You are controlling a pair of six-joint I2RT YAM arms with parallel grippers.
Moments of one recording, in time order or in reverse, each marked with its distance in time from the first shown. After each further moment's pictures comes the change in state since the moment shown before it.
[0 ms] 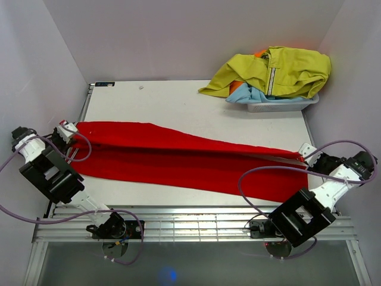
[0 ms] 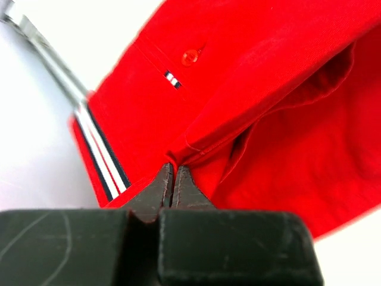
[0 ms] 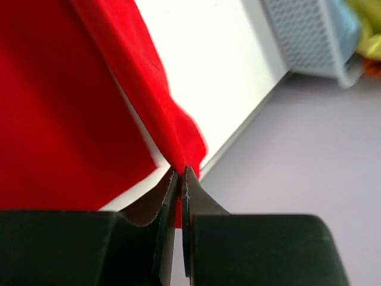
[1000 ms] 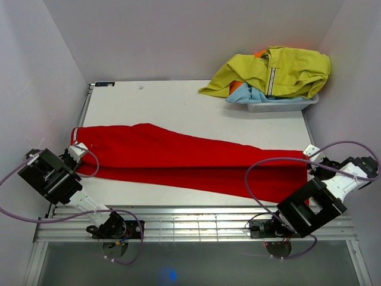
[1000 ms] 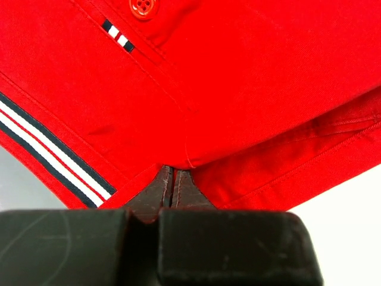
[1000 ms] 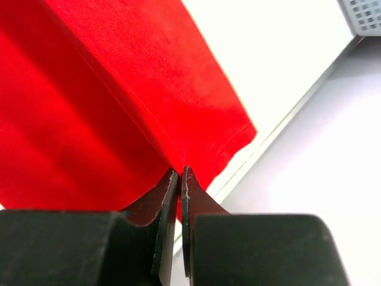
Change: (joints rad) left arm 0.080 0.010 -0.345 0.232 -0.129 0.038; right arm -0.087 0.109 -0.015 -0.133 0.081 0.001
